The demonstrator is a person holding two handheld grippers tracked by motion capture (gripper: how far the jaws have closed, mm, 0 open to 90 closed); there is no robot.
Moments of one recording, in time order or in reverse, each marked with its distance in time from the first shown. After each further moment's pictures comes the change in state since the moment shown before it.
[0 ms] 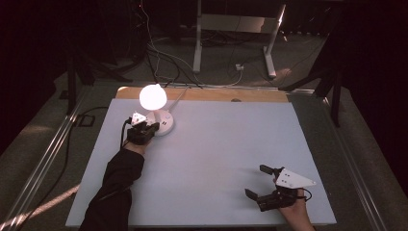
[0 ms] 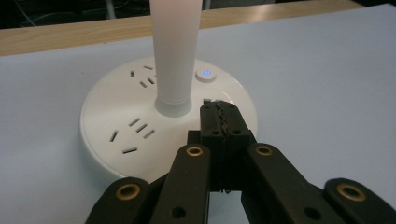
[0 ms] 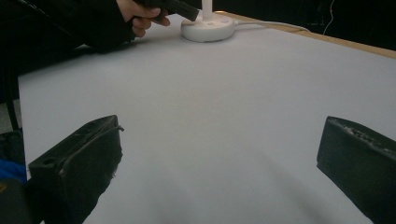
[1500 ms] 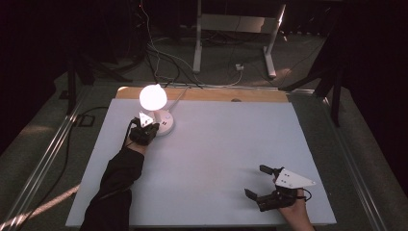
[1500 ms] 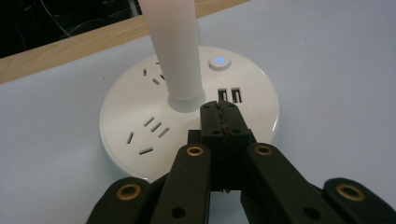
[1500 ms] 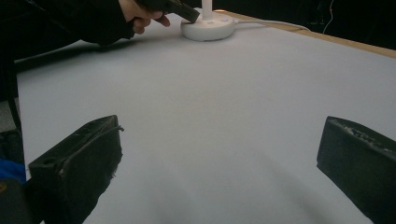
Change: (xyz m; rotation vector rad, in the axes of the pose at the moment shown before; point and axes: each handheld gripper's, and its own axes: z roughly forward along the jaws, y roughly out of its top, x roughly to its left) left arm -0.011 0.003 0.006 0.069 0.124 0.155; right arm 0.001 0.000 0.000 0.006 -0.002 -0.002
